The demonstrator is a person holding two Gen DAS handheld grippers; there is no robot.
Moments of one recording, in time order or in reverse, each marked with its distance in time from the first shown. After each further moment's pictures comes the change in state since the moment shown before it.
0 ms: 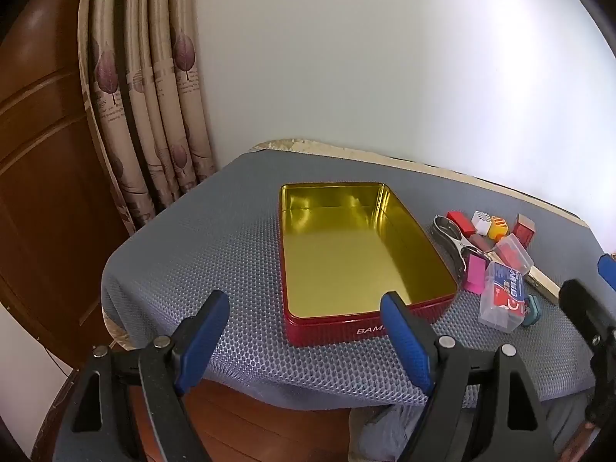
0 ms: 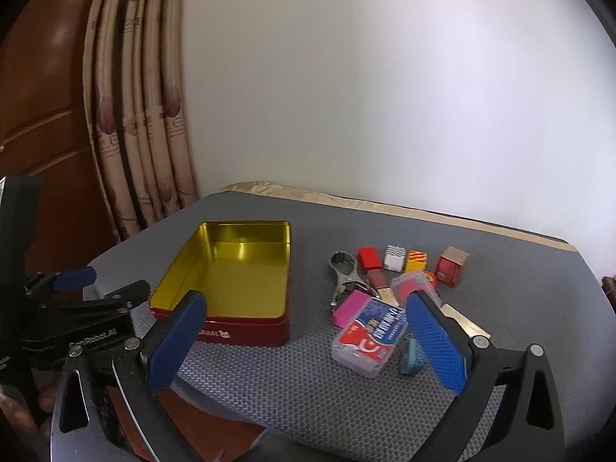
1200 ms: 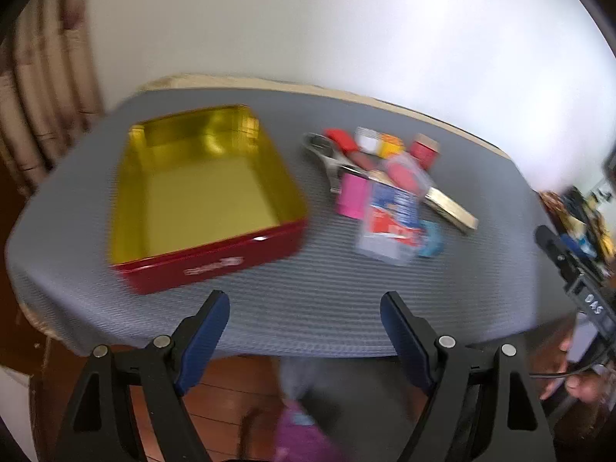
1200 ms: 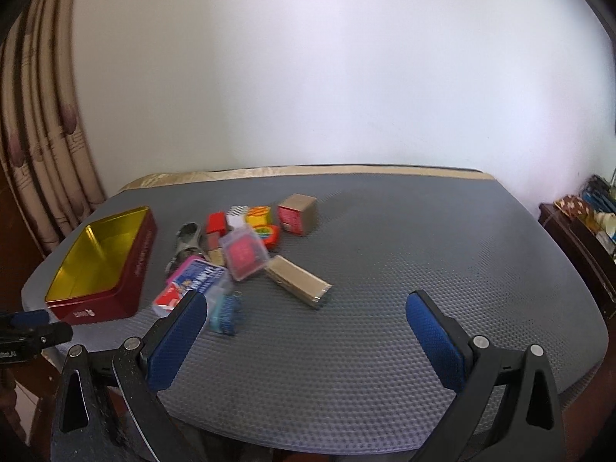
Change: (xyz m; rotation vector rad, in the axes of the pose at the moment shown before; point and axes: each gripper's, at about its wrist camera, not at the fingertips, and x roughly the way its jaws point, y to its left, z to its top) left arm 0.027 -0.104 -0.005 0.123 0.304 -0.356; right arm -0.021 -0.163 -0.040 0.202 0.108 -0.248
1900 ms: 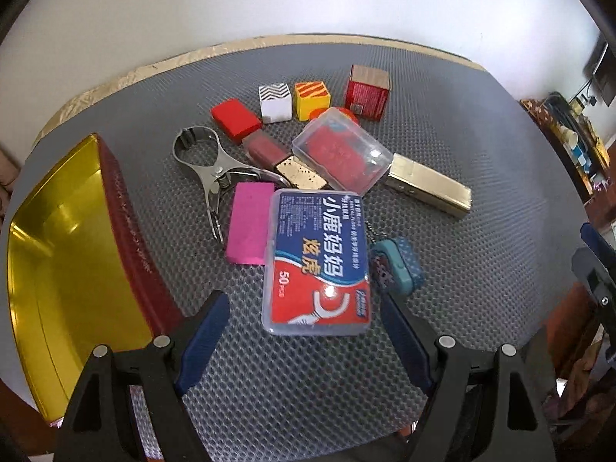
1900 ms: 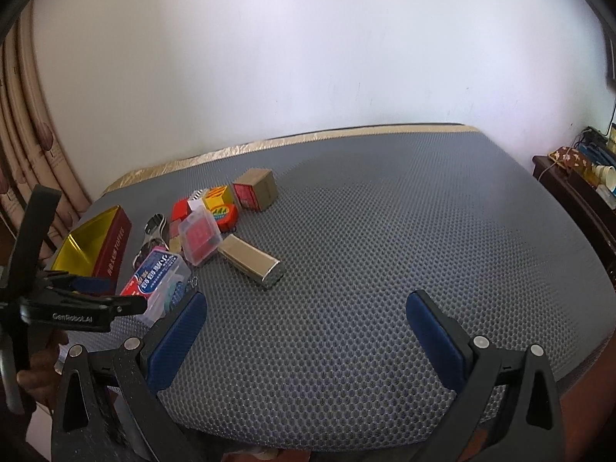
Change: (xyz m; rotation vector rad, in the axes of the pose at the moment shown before) left arm 0.118 -0.079 0.066 0.281 0.243 -0.029; right arm 0.021 -0.053 -0.013 0.114 0.103 0.007
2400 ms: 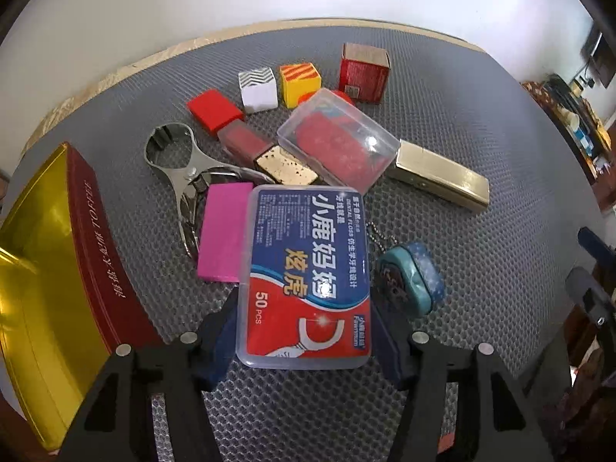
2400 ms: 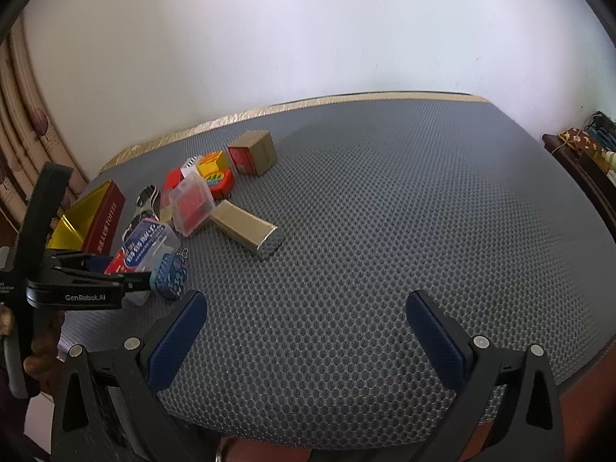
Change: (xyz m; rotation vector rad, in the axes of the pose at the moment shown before) left arm 0.033 -0.010 0.010 0.043 0.010 0.013; right arm 0.029 -0.003 -0.015 0.004 0.113 0.018
